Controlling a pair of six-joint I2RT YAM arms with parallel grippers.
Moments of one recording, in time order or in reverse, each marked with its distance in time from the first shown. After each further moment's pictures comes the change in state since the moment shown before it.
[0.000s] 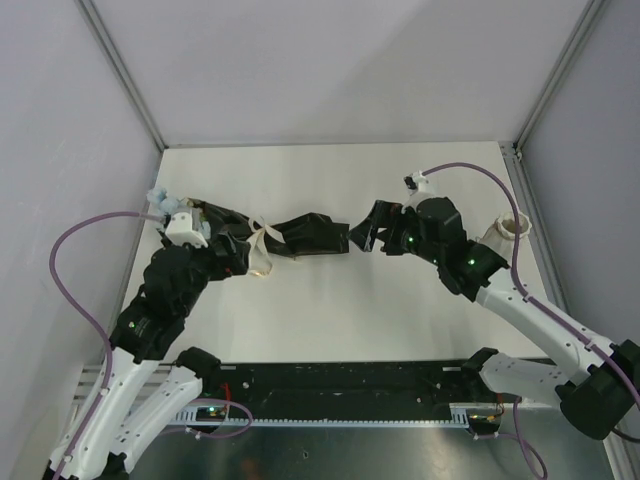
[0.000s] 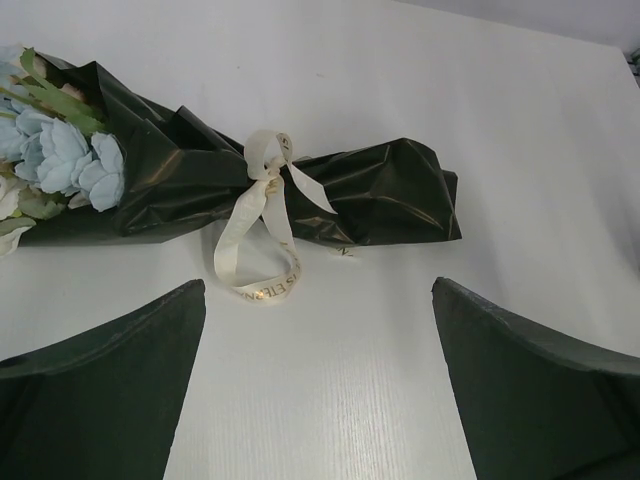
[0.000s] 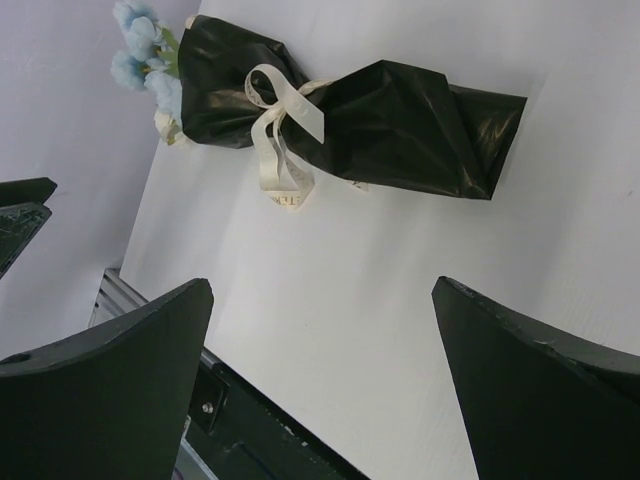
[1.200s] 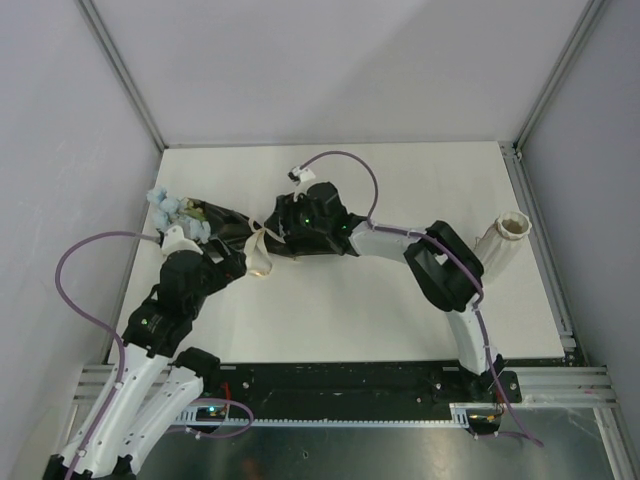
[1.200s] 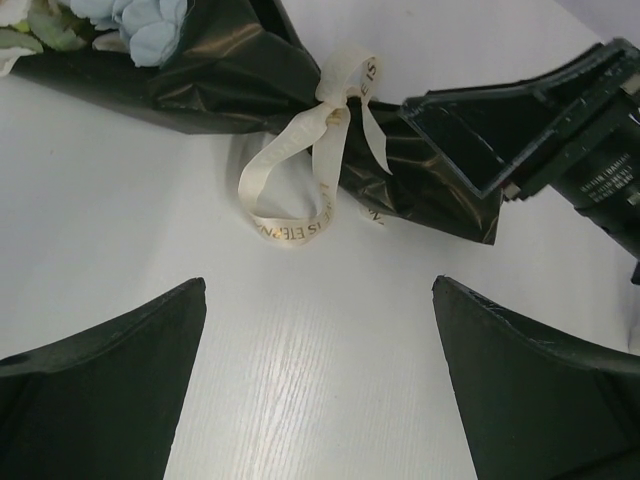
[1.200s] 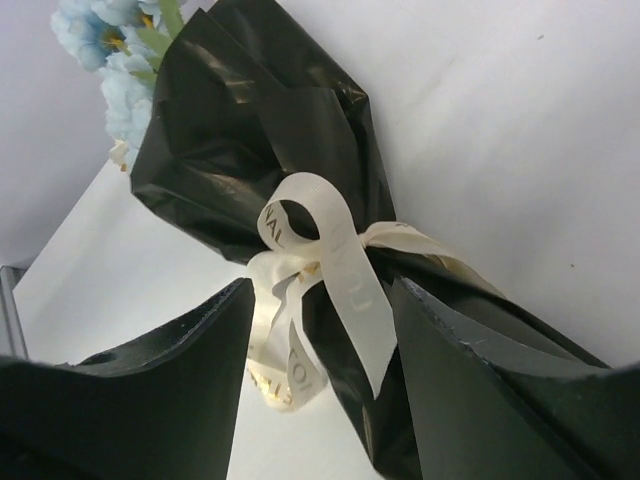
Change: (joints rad) left arm 0.066 -0.005 -0.113 -0.080 -0.063 -0.310; right arm 0.124 1.018 0.488 0.625 -0.137 -0.221
